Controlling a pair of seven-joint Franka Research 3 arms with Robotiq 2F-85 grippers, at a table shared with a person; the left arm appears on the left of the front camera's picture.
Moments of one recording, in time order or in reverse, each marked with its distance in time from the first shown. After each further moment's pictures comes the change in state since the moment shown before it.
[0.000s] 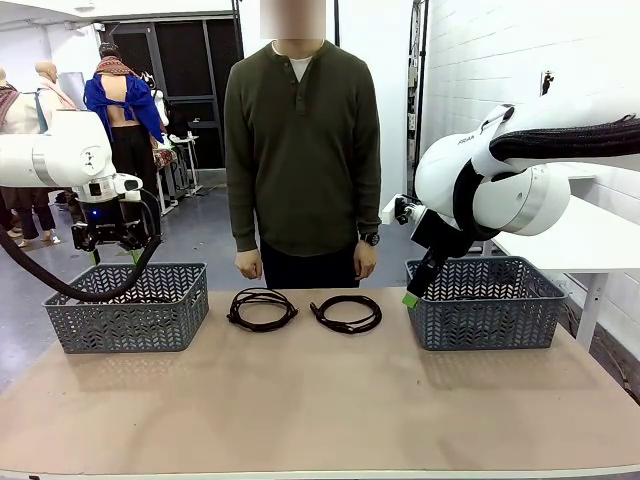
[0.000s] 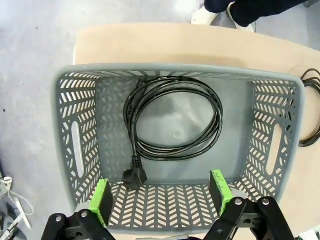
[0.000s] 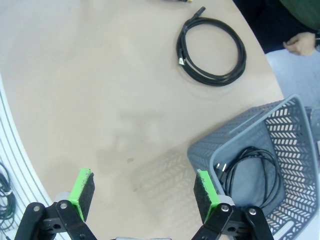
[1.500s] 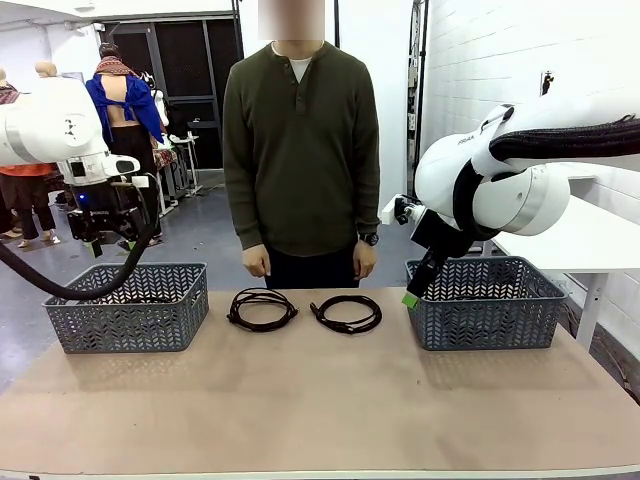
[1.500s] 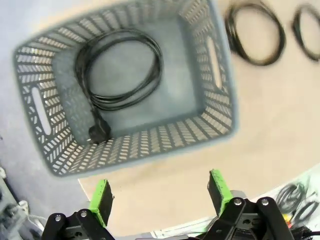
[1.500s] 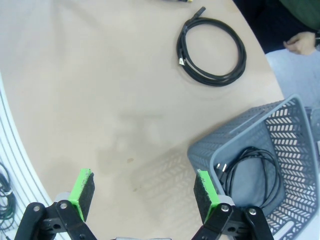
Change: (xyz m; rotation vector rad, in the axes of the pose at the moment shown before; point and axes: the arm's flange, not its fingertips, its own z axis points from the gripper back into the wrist) left arm -0.088 -0.038 0.063 -0.097 0.044 -0.296; right arm 0.000 0.000 0.000 0.000 0.000 0.000
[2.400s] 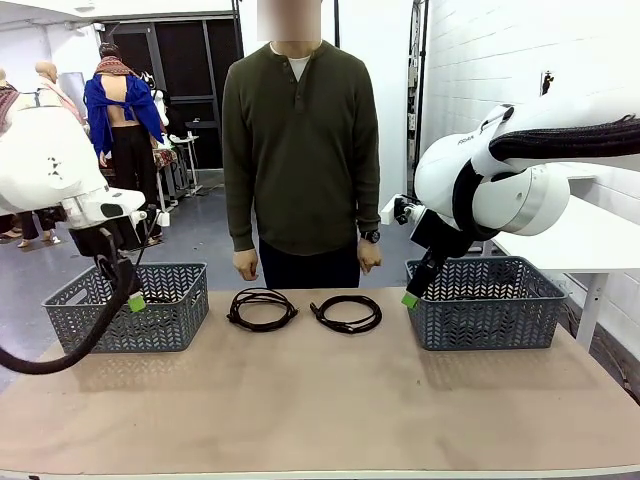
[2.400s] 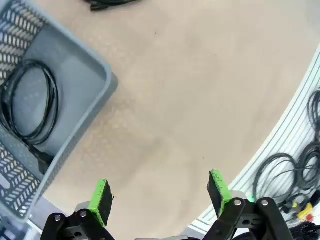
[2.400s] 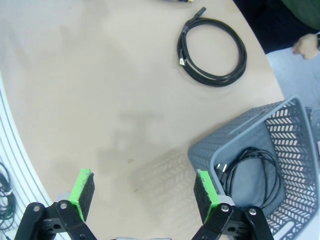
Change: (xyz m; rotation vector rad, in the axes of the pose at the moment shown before) left arm -0.107 -0.080 -0.041 -0.058 -0.075 -0.615; right arm 0.000 0.000 0.000 0.001 0.000 0.001
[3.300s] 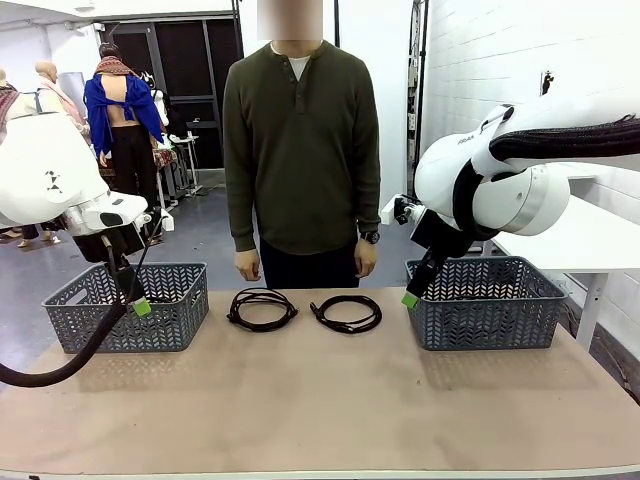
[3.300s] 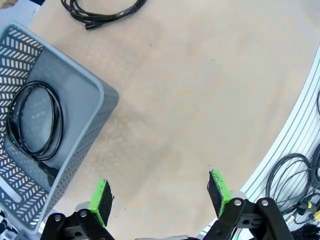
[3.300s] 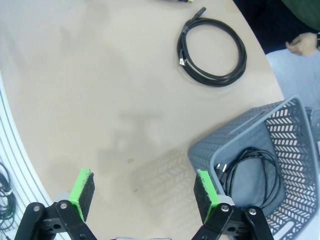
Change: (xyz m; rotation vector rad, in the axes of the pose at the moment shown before) left arm 0.001 -0.012 -0.003 0.043 -0.046 -0.068; right arm 0.000 0.000 0.000 0.000 0.000 0.000
